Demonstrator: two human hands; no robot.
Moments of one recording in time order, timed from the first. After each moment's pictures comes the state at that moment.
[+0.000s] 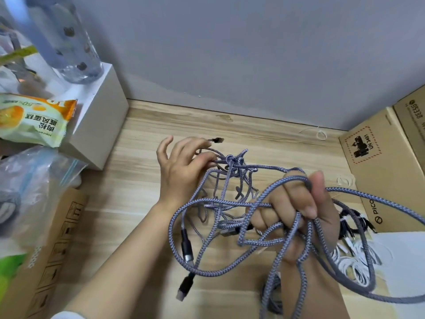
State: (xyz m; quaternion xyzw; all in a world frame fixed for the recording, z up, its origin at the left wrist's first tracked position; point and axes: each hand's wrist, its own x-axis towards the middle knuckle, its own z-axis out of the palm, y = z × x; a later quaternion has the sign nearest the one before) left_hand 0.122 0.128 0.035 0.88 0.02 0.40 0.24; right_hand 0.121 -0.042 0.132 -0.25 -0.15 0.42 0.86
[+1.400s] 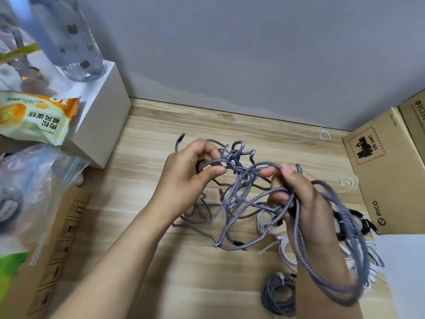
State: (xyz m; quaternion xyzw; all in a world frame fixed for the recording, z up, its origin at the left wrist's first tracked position) left_hand 0.103 0.129 0.094 0.75 0.09 0.11 0.64; right_hand 0.130 -0.051 0.144 -0.66 0.02 0.22 0.72
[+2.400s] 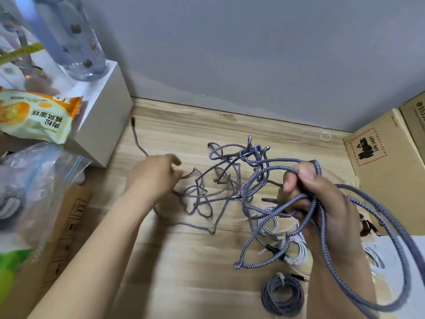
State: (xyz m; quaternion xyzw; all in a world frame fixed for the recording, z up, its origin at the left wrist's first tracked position) left_hand 0.104 0.181 0.060 0.93 0.24 -0.11 0.26; right_hand 0.131 -0.063 0.158 -0.65 -0.11 0.22 0.72
